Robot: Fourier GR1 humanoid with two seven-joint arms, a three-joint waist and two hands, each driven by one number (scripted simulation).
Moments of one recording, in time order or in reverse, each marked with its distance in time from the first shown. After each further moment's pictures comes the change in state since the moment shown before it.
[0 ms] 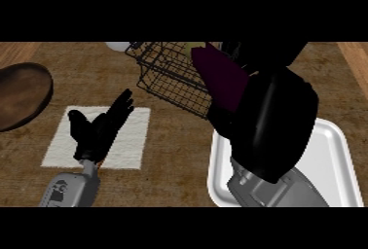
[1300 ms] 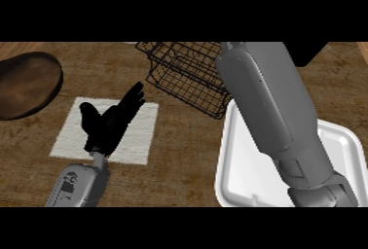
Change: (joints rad) left arm -0.068 -0.033 -0.024 0.012 -0.010 -0.003 0.008; right arm -0.493 0.006 -0.465 0.813 -0.283 -0.467 -0.186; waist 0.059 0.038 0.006
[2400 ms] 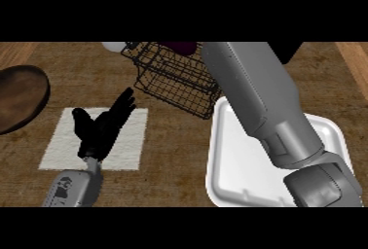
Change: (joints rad) left arm 0.048 0.015 0.034 0.021 -0.007 0.012 -0.029; right arm -0.175 0.002 -0.041 0.404 0.060 -0.611 0.030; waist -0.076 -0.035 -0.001
